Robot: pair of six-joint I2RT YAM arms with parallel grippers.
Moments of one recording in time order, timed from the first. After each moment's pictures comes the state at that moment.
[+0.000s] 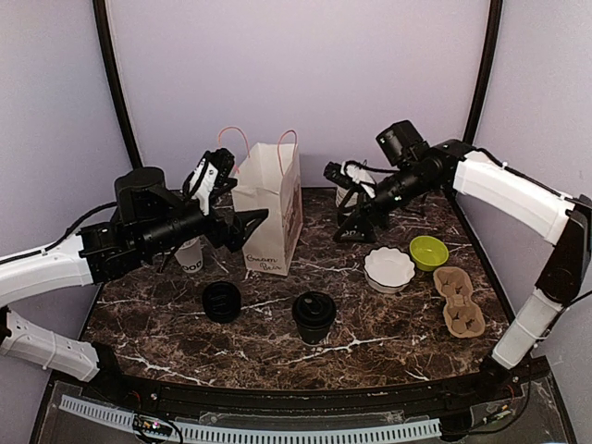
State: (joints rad) left arm -0.89 1.13 0.96 0.05 -0.05 0.17; right arm 0.61 1.62 1.61 -0.86 -0.59 -0.51
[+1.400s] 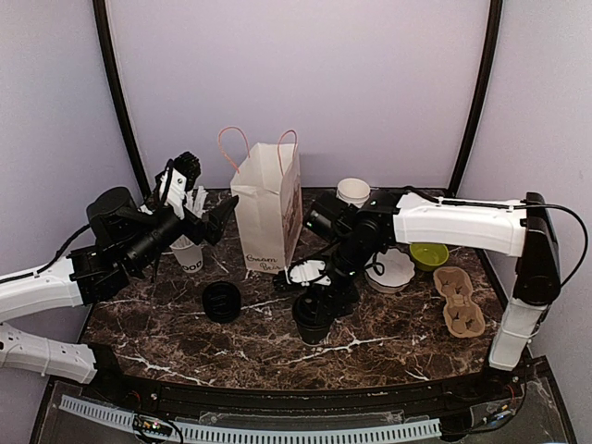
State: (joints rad) left arm -0.86 0.98 0.73 0.34 -0.28 0.34; right arm 1.02 1.80 1.51 -0.97 -0.29 -0.74
